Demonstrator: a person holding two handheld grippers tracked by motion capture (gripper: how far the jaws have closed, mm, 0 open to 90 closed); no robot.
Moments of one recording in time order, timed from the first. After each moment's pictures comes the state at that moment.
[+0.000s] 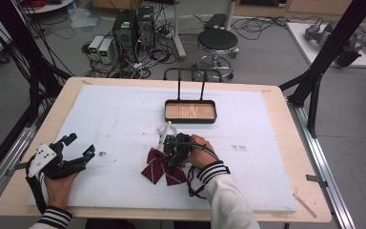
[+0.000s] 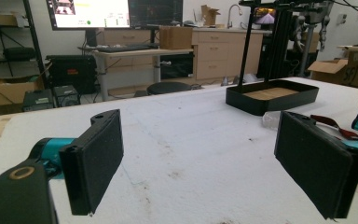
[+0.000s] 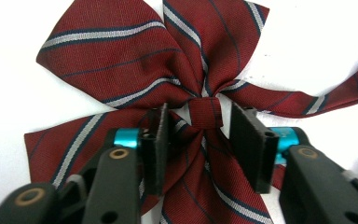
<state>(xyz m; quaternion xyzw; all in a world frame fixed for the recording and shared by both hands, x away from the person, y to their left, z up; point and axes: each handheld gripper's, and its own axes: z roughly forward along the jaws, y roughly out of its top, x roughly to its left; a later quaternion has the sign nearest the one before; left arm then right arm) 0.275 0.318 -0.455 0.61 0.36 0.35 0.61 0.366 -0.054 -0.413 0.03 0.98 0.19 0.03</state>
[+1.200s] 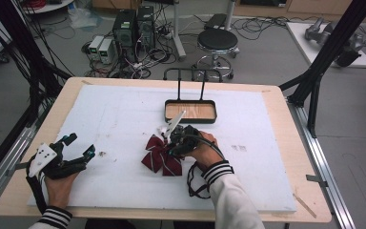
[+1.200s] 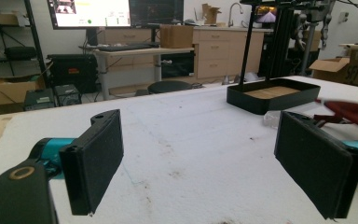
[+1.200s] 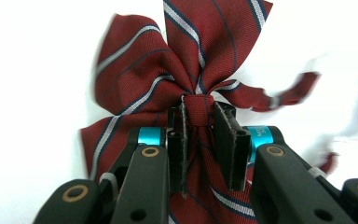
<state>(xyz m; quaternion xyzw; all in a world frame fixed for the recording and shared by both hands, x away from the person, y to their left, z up) 0.275 0.318 -0.454 0.61 0.36 0.35 0.61 0.371 -0.077 -0.386 0.09 0.95 0.29 0.05</state>
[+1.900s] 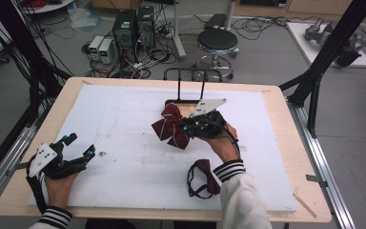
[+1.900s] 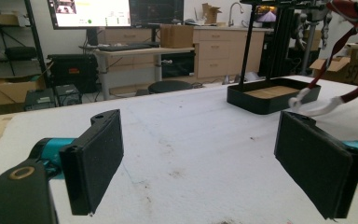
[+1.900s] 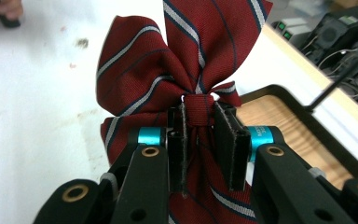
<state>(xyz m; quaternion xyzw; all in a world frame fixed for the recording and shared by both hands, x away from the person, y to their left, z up) 0.275 0.317 -0.454 0.61 0.36 0.35 0.61 0.372 -0.142 -0.341 0.18 0.87 0.44 0.16</state>
